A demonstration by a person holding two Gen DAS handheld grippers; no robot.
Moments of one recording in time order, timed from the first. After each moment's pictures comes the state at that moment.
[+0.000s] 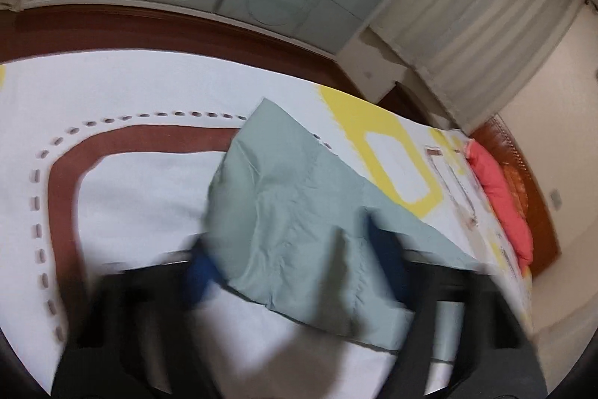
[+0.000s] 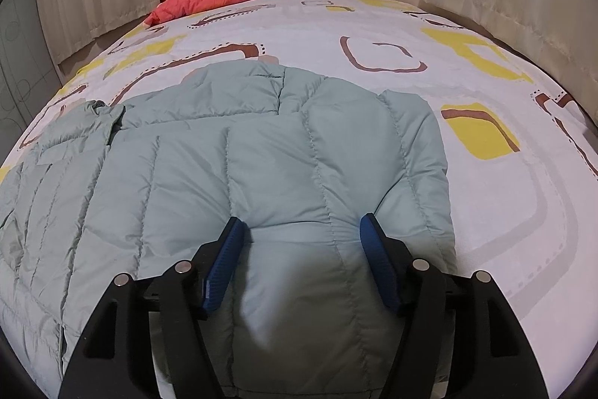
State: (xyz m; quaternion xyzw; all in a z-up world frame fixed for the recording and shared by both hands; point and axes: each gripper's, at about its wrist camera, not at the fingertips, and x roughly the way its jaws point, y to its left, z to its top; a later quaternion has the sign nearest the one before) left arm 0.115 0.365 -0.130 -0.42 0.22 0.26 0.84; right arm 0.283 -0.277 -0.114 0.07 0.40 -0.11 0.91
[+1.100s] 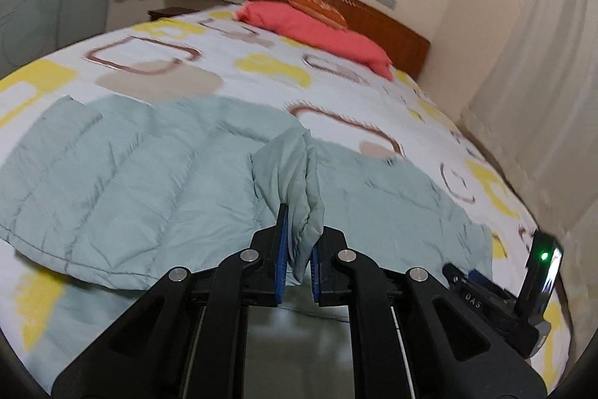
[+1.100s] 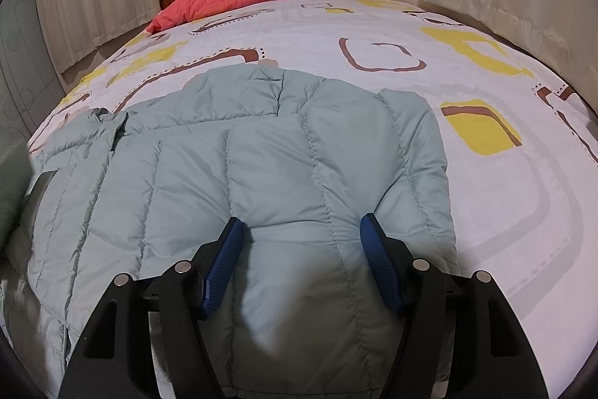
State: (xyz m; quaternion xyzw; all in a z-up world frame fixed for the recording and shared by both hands) left arm 0.290 -0.038 -0.086 -0.16 0.33 -0.08 0.93; right arm 0.280 -0.281 -0.114 0.09 0.40 -0.11 0.91
